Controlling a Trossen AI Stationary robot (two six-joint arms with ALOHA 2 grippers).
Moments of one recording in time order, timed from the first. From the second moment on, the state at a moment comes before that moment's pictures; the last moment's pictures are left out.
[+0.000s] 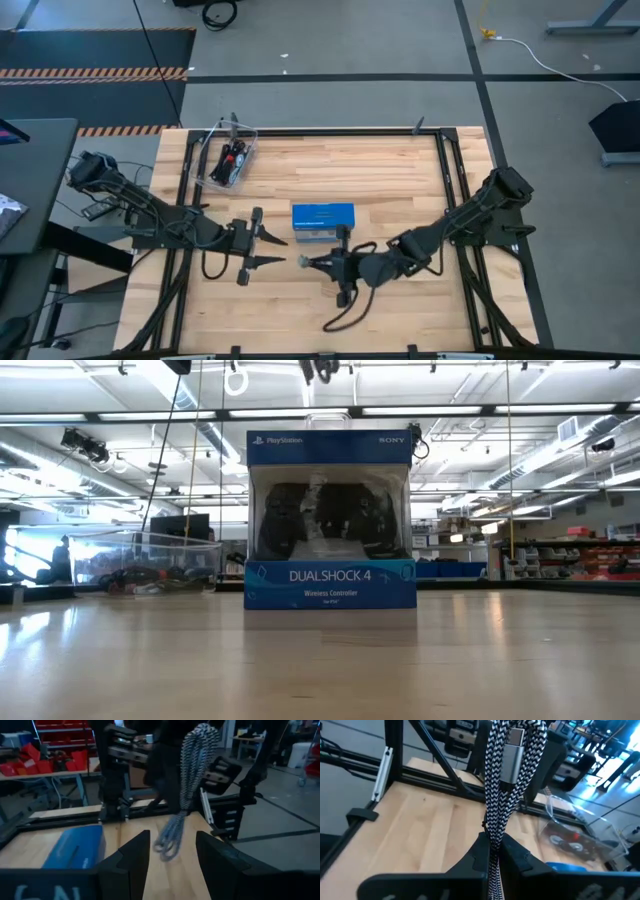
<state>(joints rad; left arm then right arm) -0.49 1.08 0.60 0.43 -0.36 0.01 0.51 1.70 1.33 -0.01 0.59 -0.09</state>
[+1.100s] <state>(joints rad) -0.53 1.25 0.60 0.75 -0.37 0.04 0.45 1.75 1.33 0.03 0.50 -0.06</state>
